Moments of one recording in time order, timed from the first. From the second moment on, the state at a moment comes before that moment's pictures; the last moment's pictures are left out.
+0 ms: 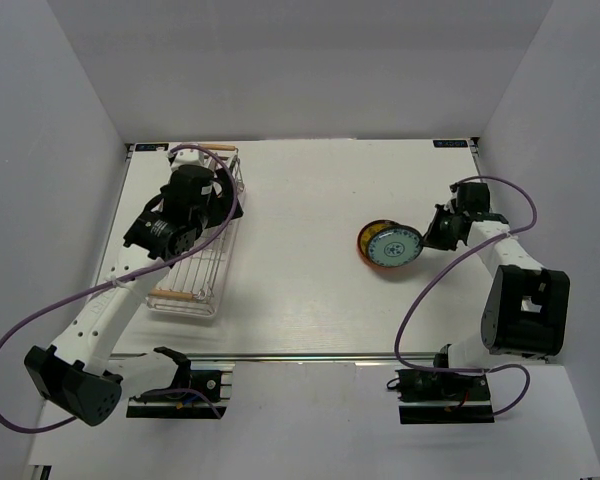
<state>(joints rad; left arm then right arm) -0.46 1.17 1.26 -0.70 -0.38 -0.52 -0.08 1.49 0.95 -0.45 -0.23 0.27</state>
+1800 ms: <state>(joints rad) -0.21 1.56 1.42 -0.65 -0.57 -0.11 -0.04 1.54 1.01 -0.48 -0.24 0.25</state>
